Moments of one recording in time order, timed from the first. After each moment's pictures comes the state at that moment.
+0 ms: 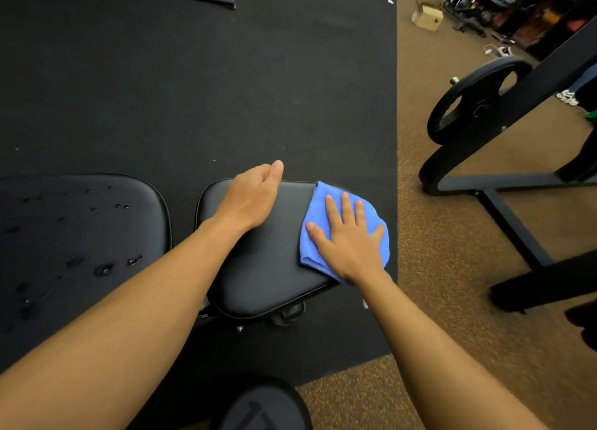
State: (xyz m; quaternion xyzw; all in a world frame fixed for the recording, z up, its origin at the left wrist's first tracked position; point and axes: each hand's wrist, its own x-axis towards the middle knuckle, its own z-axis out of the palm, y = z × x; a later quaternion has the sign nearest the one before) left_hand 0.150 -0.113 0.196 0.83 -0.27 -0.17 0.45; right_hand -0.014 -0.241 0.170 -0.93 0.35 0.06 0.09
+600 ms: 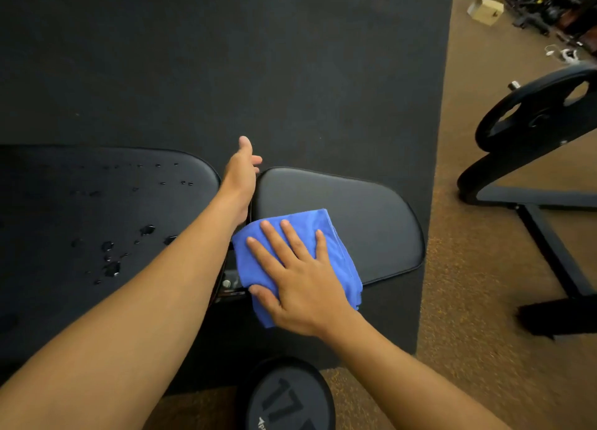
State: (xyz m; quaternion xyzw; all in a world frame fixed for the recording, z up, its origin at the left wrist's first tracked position) left_hand 0.200 -0.047 0.184 0.68 0.03 -0.27 0.68; right_hand -0.003 -0.097 0.161 -1.00 0.00 0.02 0.04
